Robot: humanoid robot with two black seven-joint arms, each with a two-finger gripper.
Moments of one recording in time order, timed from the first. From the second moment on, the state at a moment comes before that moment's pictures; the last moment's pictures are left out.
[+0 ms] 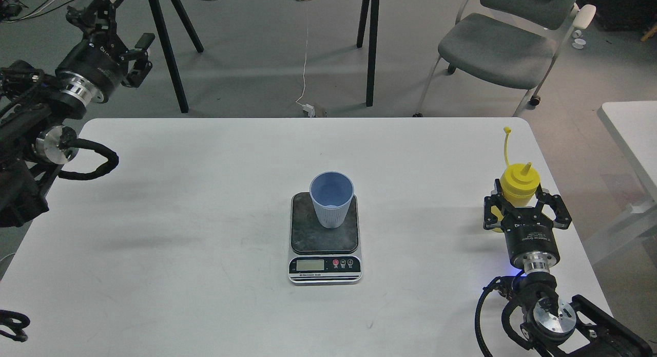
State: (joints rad) left arm -0.98 0.49 -0.41 -0.51 0.11 -0.39 -0.49; right arm 0.13 -0.24 0.95 1.01 0.44 0.49 0.49
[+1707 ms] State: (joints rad) left arm -0.99 0.43 -0.42 -0.51 0.11 -0.39 -0.49; right arm 0.78 -0.68 0.70 0.68 0.15 0.49 0.49
